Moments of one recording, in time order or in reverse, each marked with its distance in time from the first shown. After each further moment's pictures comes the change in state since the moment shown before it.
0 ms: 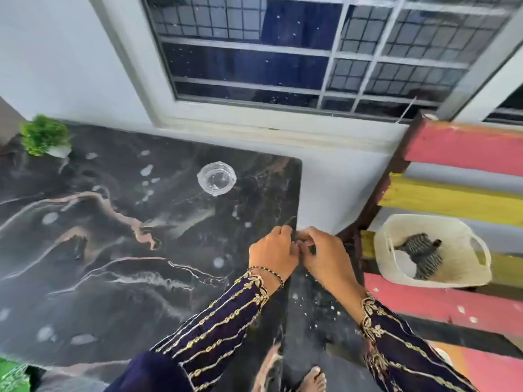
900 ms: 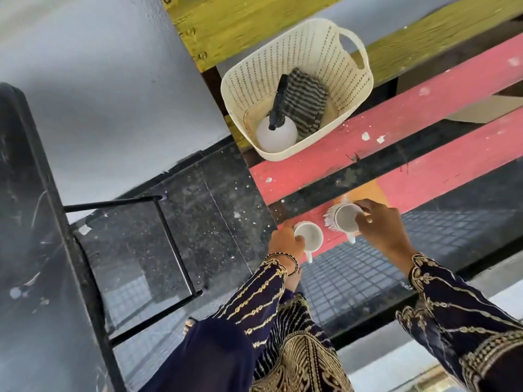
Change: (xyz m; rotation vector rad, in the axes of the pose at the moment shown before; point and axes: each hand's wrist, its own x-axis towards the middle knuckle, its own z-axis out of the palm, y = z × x) left_hand -0.025 0.169 0.377 -0.024 -0.779 -0.094; right_hand -0.183 0.436 -0.004 0.114 0.074 0.784
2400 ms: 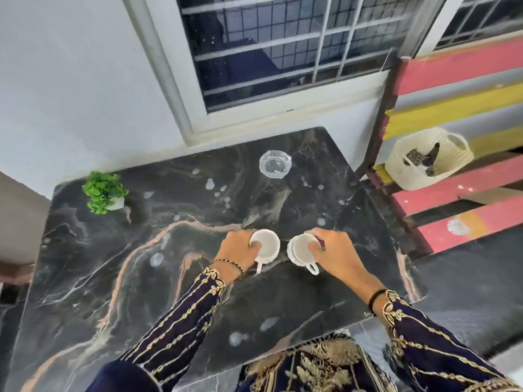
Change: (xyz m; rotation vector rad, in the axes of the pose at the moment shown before) left_hand -0.358 -0.501 -0.416 0.194 0.466 0.310; right_hand -0.418 -0.527 0.238 0.031 0.034 -0.374
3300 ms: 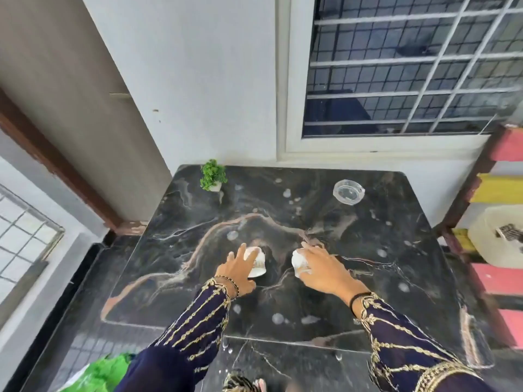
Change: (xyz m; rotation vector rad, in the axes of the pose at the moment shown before) left_hand -0.135 -0.106 -0.007 0.275 -0.020 -0.248; right_hand -0.029 -0.099 0.068 -0.459 -0.388 -0.482
